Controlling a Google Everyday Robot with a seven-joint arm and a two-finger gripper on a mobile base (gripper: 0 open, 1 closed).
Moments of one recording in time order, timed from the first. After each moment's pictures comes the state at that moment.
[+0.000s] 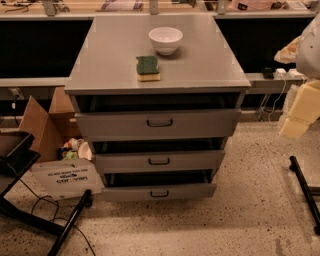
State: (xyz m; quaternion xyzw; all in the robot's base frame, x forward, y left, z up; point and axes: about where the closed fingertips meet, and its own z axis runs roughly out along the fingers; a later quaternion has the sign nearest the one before) arm 0.438 -0.217 0.976 -0.60 0.78 -0.03 0.16
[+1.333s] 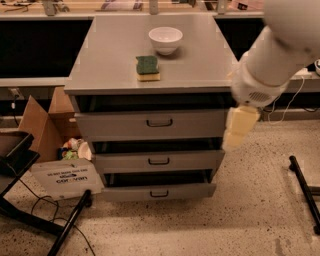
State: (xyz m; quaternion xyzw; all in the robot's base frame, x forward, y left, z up) arm 0.496 -0.166 0.887 -0.63 0.76 -0.05 0.16
